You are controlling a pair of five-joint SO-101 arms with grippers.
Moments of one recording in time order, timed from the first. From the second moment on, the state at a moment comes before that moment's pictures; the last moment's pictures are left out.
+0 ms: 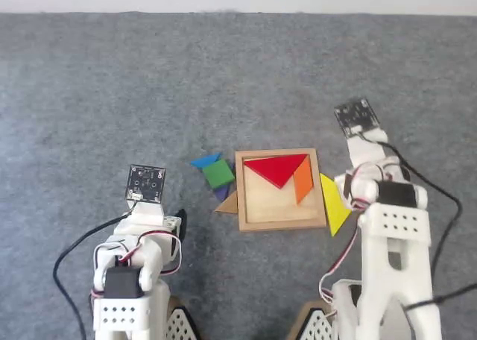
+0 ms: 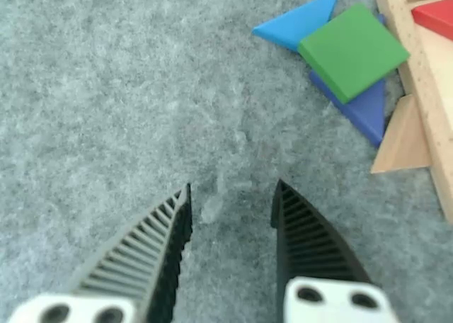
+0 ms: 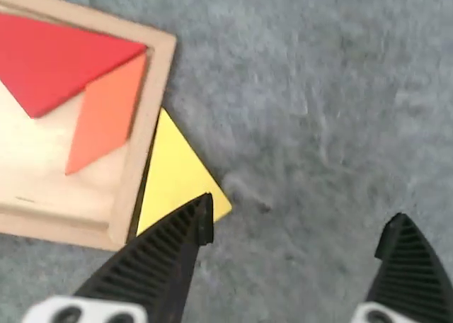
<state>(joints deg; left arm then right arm) -6.3 -102.2 97.2 71.5 -0.9 3.3 -41.5 55.0 57.1 25.3</state>
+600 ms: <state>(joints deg) -6.3 -102.2 97.2 71.5 -0.9 1.1 -41.3 56.3 64.0 23.2</state>
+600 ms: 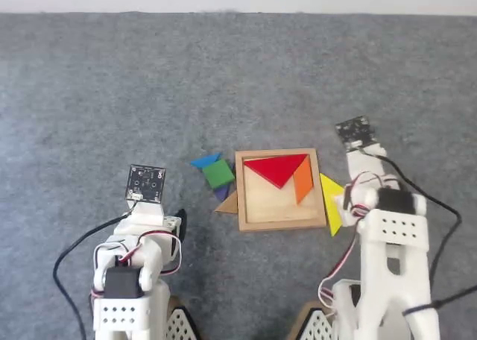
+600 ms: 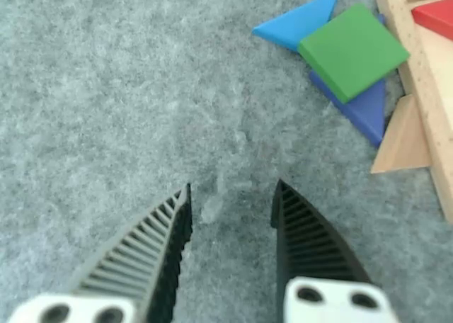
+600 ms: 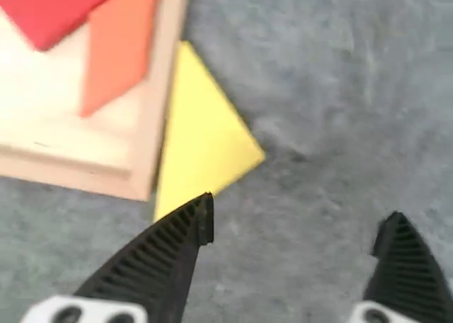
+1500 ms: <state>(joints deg) -6.3 -102.2 97.2 71.5 -0.9 -5.5 2.1 32.3 67.0 21.1</state>
